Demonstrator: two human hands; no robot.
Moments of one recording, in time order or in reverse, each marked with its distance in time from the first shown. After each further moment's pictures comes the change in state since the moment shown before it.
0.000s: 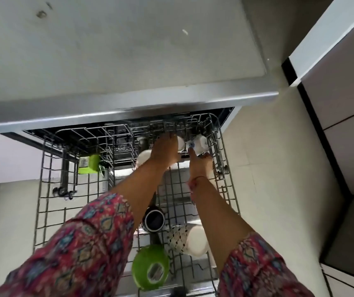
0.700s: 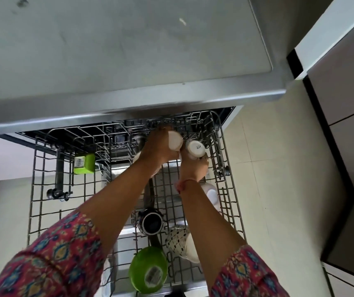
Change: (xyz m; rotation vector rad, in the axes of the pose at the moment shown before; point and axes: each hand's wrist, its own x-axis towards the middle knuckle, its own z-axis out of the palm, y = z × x) left_hand 0.004 -0.011 -0.007 -0.339 0.123 -0.038; right_hand -0.002 -0.011 0.028 0.128 0.277 -0.178
